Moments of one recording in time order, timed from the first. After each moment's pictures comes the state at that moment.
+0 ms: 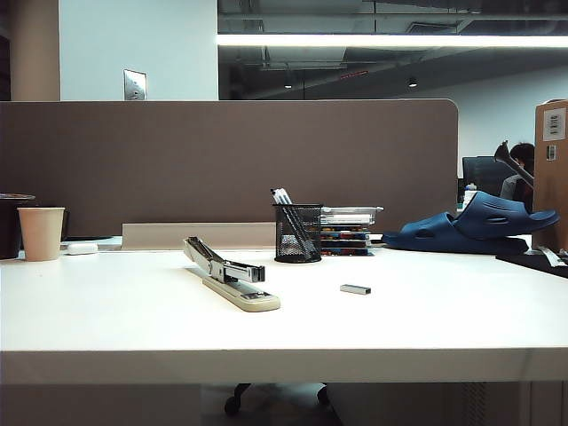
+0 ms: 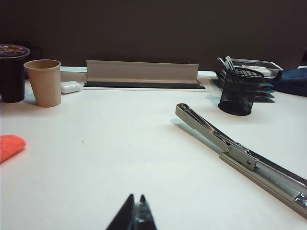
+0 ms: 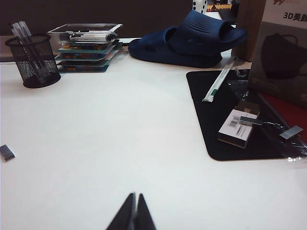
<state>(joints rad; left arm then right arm) -0.06 0.00 0.01 0.01 0.09 -0.04 -0.02 0.00 0.01 -0.09 -0.05 0.05</state>
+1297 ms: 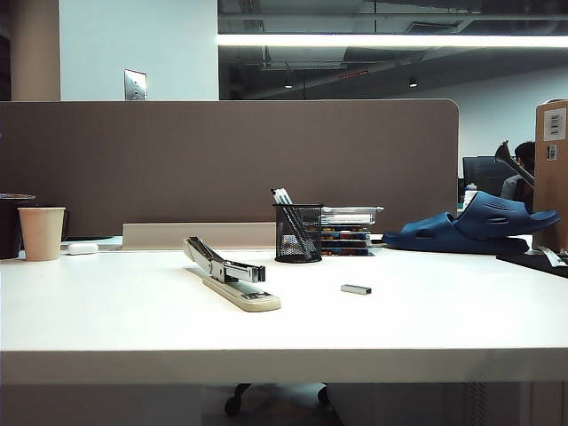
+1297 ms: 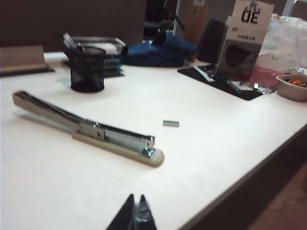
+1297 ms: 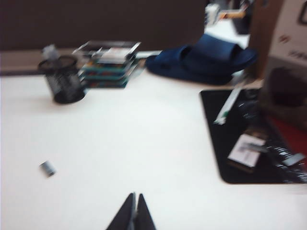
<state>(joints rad) -0.06 0.00 0.01 -0.04 0.67 -0.04 -0.02 0.12 0.32 -0.33 -0.11 0.06</state>
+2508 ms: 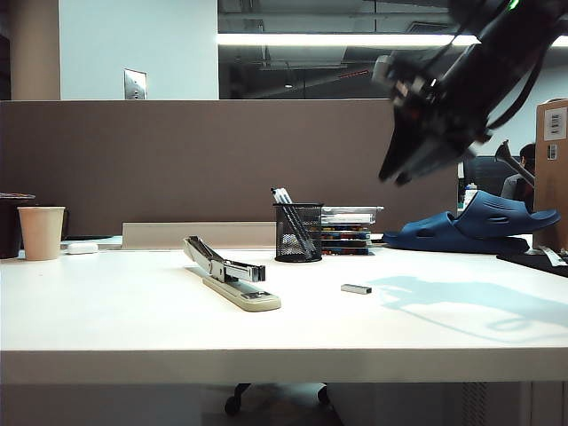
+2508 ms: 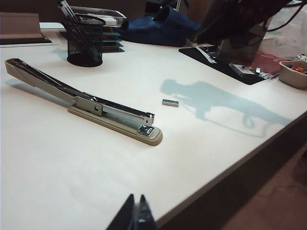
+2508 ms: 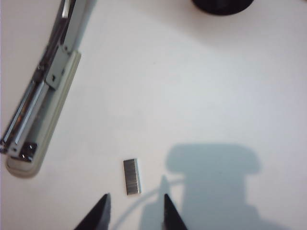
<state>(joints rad) -0.06 0.00 0.01 -0.13 0.67 -0.04 0.25 1.66 1.24 -0.39 -0.40 -0.22</state>
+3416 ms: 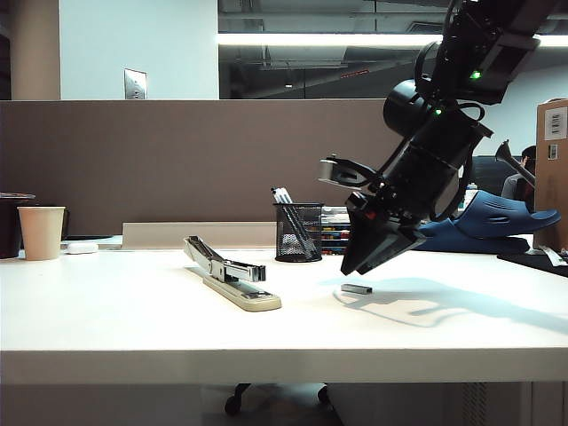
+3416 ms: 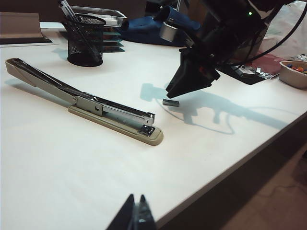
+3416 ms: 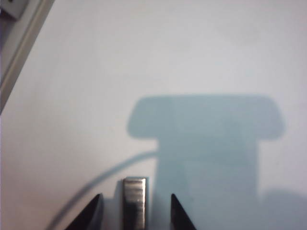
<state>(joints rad) -0.06 0.00 0.01 -0.13 0.67 -0.04 0.34 1.98 1.36 -0.41 -0.38 -0.38</state>
